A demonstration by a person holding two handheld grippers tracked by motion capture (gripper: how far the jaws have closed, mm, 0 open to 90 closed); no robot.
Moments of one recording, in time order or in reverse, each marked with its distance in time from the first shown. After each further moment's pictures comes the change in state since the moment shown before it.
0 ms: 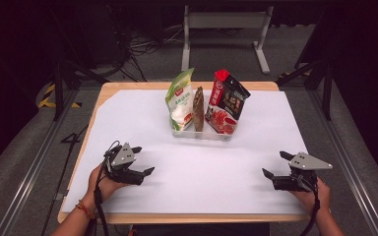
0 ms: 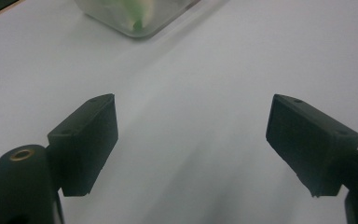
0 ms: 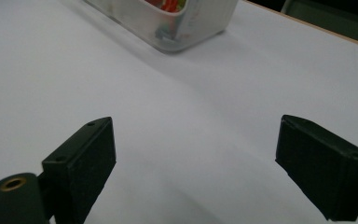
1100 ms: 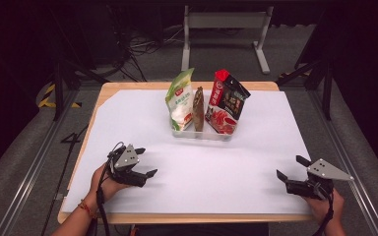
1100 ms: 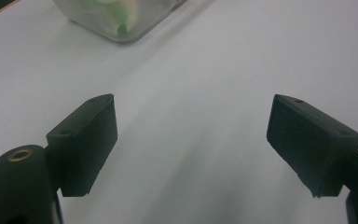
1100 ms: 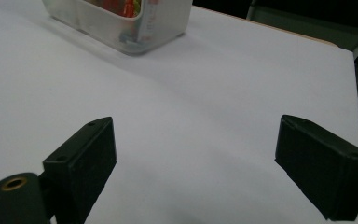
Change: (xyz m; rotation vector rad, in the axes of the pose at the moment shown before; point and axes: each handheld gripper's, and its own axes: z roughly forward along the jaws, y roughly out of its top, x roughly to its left) left arm -0.005 0.001 0.005 -0.006 -0.030 0.036; right arm -0.010 -0.021 -0.028 -0.072 -0.098 0.075
